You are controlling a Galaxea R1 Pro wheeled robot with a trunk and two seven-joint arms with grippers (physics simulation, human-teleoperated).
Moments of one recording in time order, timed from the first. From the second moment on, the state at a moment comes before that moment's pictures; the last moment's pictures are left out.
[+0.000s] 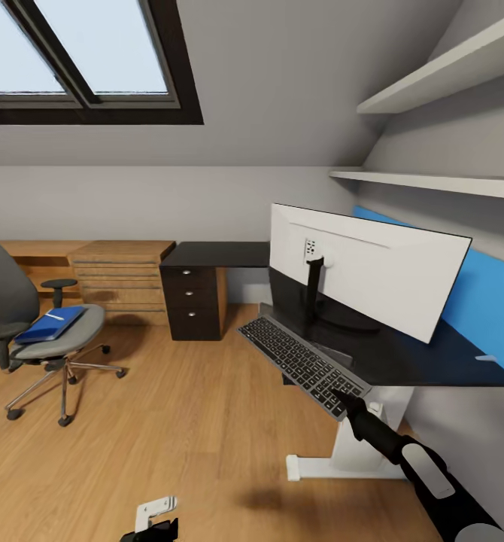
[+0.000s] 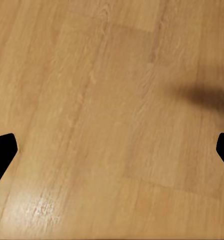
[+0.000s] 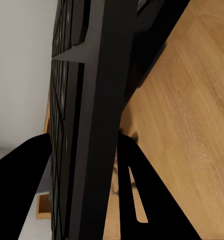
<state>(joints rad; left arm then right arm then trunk) -0.30 -0.04 0.01 -0.44 0.19 0.03 0.12 -0.47 -0.20 0.03 -0.70 -1.24 0.46 0.39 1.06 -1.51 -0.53</state>
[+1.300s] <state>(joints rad) -0.30 -0.04 0.01 -0.42 0.19 0.03 0.12 -0.47 -0.20 0.04 -0.70 -1.24 0.45 0.40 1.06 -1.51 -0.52</state>
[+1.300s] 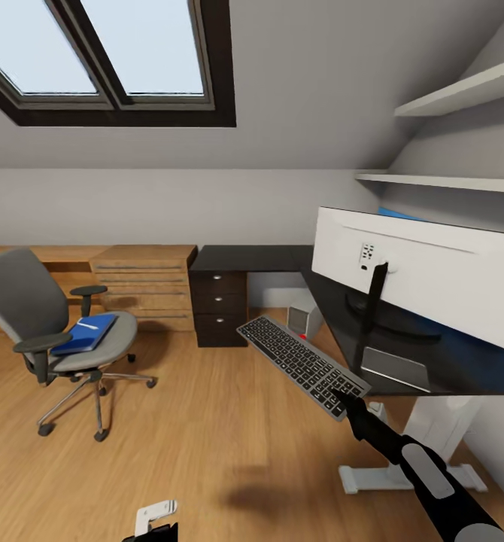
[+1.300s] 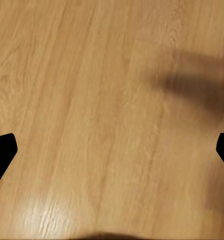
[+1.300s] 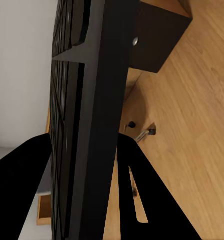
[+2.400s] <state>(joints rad) -0.30 -0.04 0.01 -0.42 0.19 0.03 0.12 -0.47 -0.20 0.04 -0.70 -1.24 0.45 0.40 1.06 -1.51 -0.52</state>
